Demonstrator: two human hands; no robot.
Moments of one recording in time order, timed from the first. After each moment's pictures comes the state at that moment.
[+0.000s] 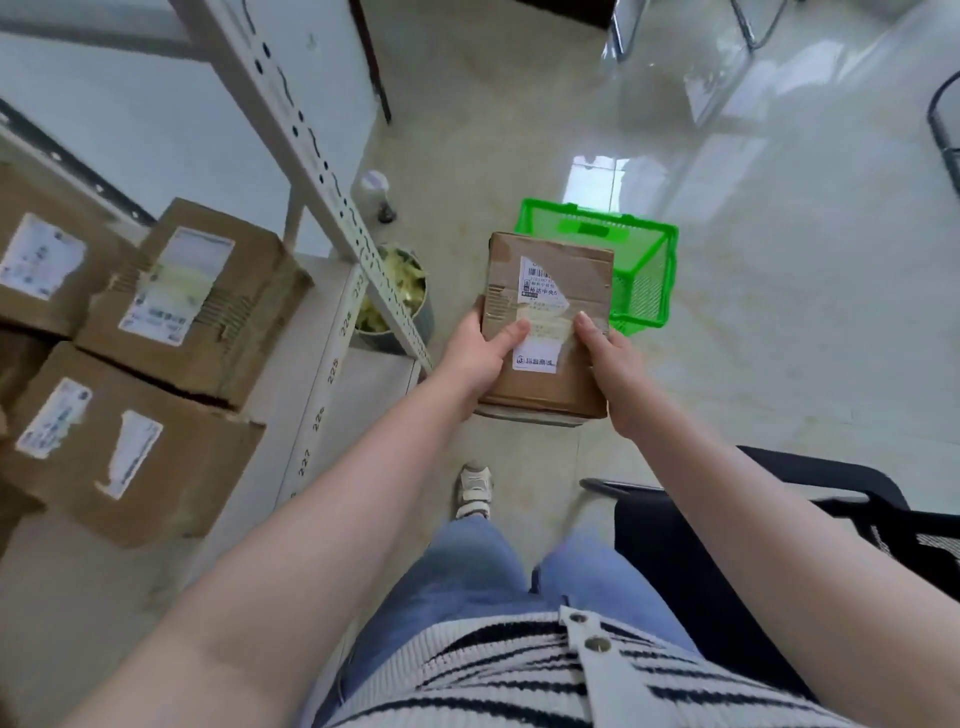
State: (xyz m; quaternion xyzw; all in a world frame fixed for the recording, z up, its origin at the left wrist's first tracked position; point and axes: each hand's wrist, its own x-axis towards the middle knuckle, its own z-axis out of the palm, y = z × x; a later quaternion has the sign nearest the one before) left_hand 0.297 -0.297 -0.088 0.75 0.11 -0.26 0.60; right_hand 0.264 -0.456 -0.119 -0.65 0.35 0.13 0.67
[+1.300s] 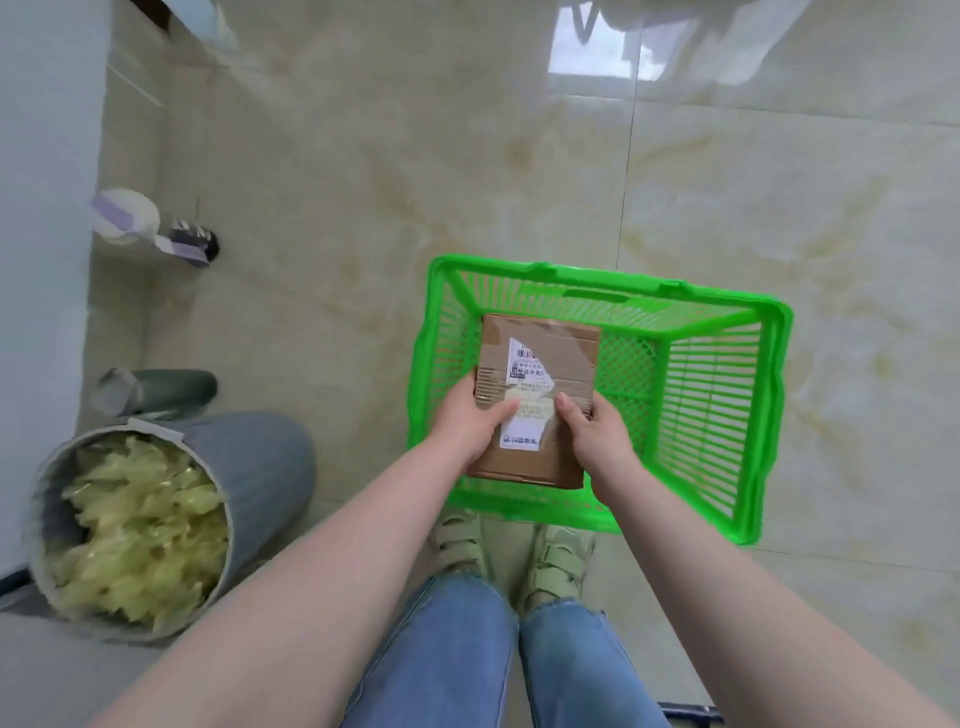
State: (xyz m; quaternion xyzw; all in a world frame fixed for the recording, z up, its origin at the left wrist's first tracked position) left_hand 0.754 -0.525 -0.596 0.79 0.17 -0.43 0.41; right_hand 0.691 -0.663 -0.608 -0.64 0.47 0.21 0.57
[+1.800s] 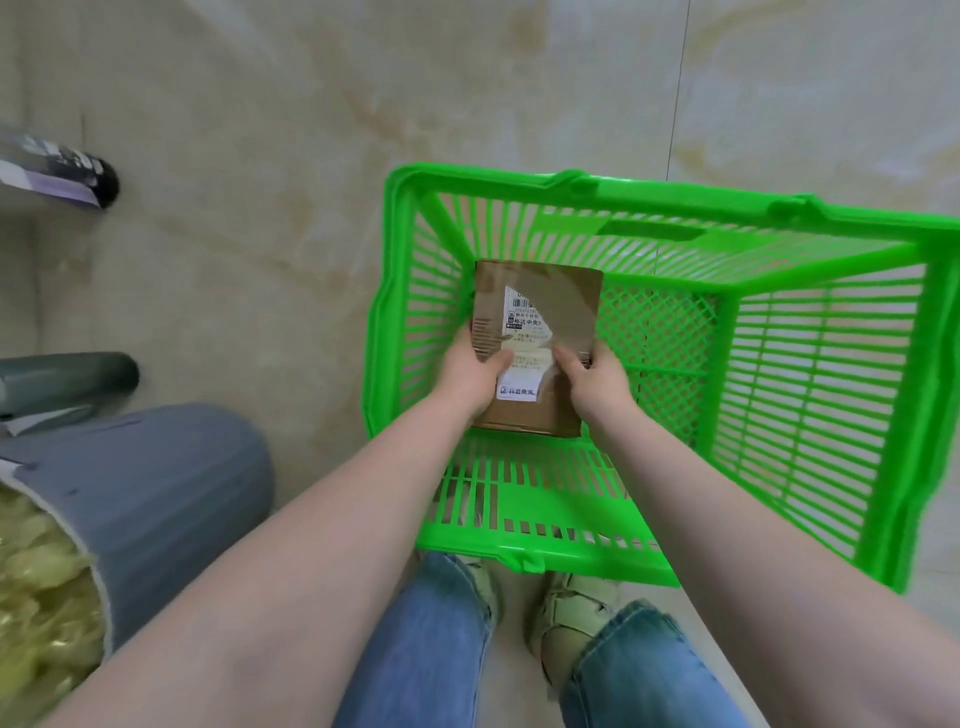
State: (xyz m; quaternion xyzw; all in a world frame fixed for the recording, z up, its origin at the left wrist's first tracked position) left_hand 0.774 -0.534 -0.760 0.79 0.19 -0.42 0.40; right_hand 0.719 -0.662 -0.771 -0.67 0.47 0.23 0.52
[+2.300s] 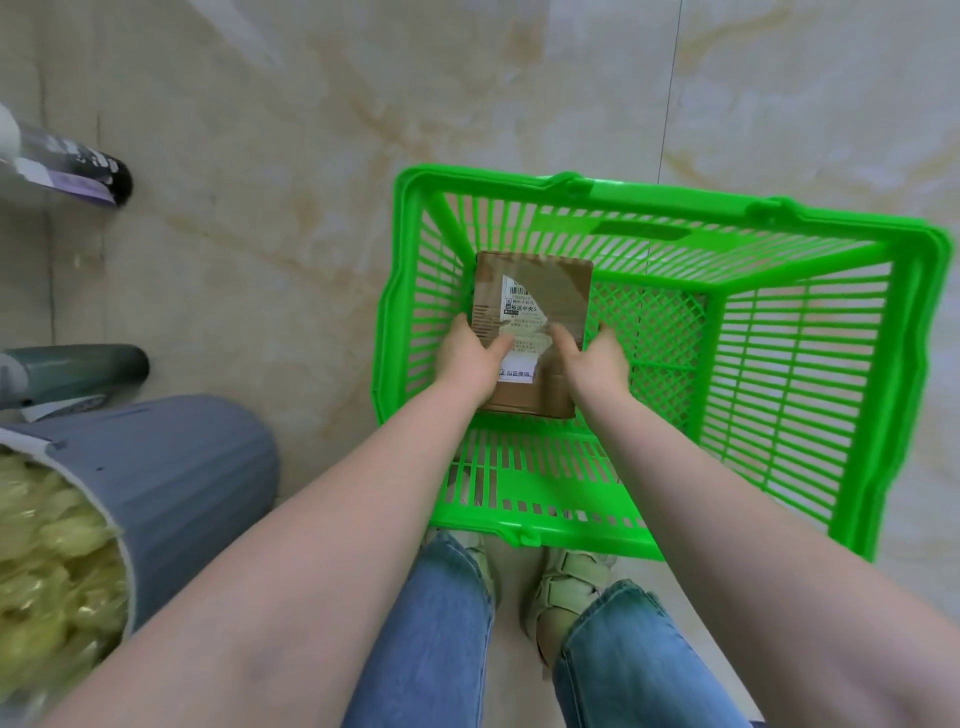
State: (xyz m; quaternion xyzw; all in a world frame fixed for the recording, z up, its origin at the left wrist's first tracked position) left_hand 0.778 -0.536 -0.741 0.82 0.19 -0.41 0.35; right_hand 0.733 -0.664 -0.758 -0.74 0.48 0.28 0.39
